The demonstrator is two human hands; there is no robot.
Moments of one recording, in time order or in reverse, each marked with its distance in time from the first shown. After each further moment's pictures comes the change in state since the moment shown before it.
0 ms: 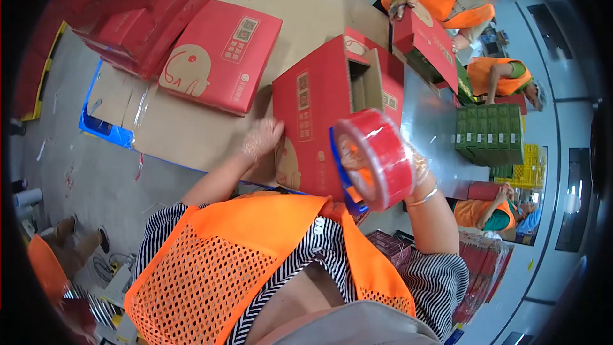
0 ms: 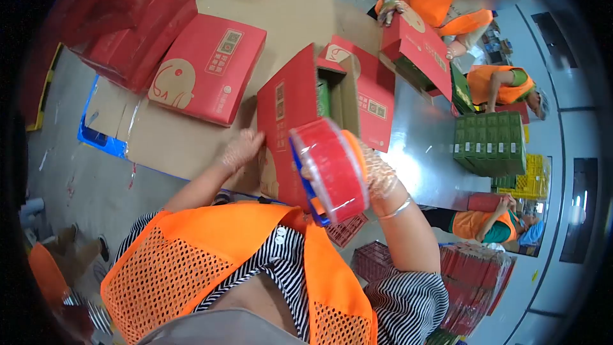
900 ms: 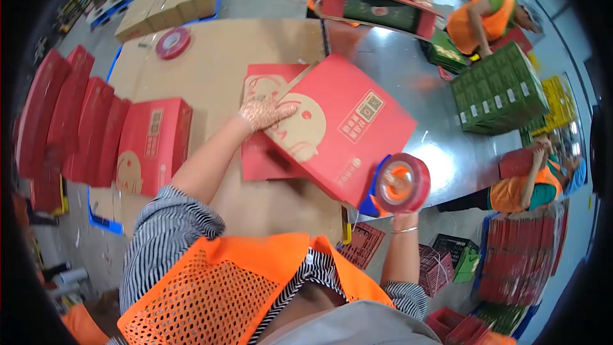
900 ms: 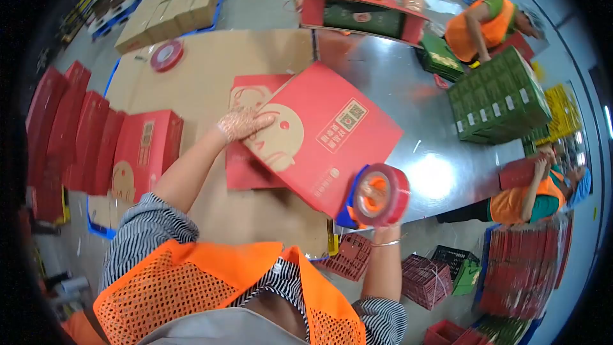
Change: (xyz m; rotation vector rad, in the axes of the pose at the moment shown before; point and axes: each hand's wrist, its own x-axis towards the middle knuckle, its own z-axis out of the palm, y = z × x) left_hand 0.321 0.179 -0.032 0.192 -0.499 -0.038; right_hand -0.118 0.275 -0.297 0.007 0.987 -0.553
